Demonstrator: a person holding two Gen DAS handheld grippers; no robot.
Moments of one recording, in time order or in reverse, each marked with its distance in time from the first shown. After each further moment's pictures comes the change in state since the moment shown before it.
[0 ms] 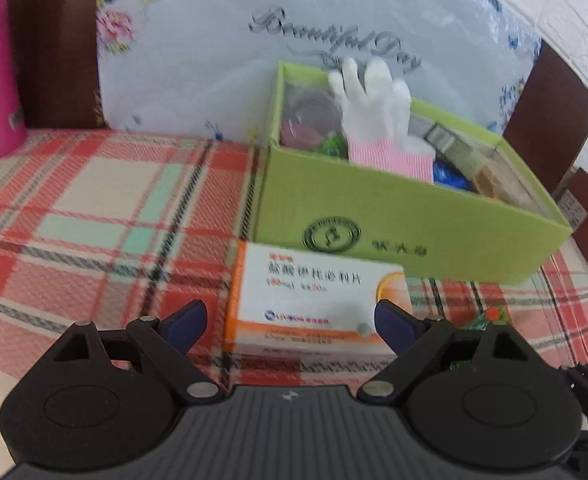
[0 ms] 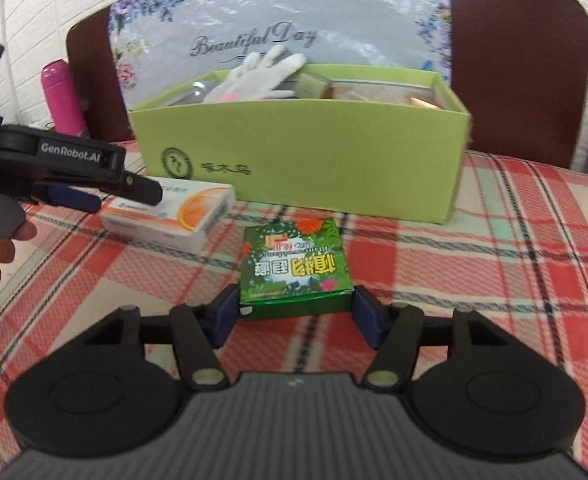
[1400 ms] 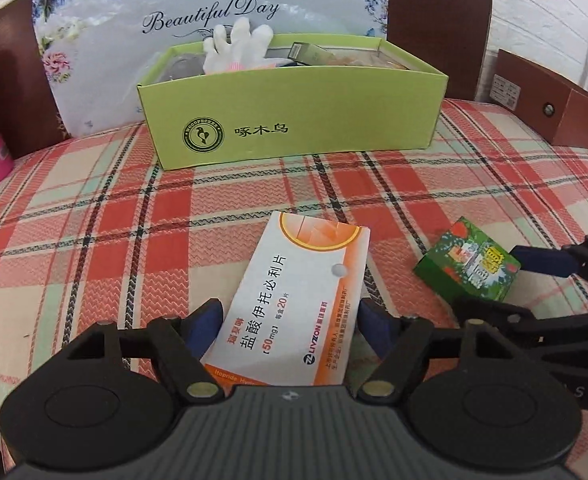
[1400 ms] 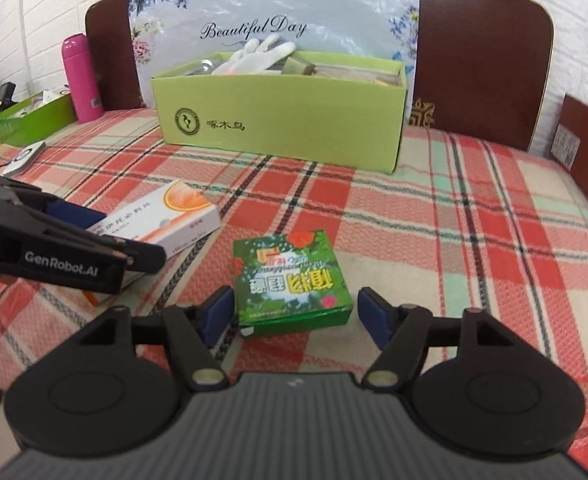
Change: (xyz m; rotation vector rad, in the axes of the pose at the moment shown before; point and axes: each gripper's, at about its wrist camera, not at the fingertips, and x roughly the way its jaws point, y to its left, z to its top) left arm -0.059 -0.084 -0.093 0.268 0.007 0.048; right arm -0.068 -0.005 -0.038 -0.077 0.036 -0.047
